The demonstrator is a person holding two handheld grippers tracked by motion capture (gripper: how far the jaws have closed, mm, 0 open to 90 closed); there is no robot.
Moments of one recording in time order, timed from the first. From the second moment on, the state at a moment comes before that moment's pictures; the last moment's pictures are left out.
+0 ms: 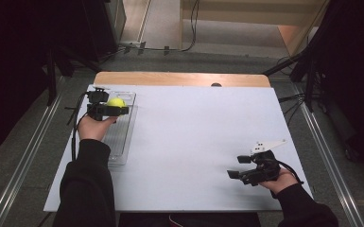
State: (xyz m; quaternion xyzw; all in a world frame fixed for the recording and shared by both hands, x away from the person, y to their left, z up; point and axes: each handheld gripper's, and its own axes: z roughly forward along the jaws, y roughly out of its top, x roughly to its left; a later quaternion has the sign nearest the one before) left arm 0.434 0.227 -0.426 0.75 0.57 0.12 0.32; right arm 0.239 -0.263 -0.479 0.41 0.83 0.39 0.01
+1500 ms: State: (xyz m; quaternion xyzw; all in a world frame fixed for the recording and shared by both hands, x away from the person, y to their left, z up) left arm 0.420 0.195 -0.392 0.78 0.51 0.07 0.37; right arm 0.240 -0.263 -0.479 0.41 0.83 0.39 0.01
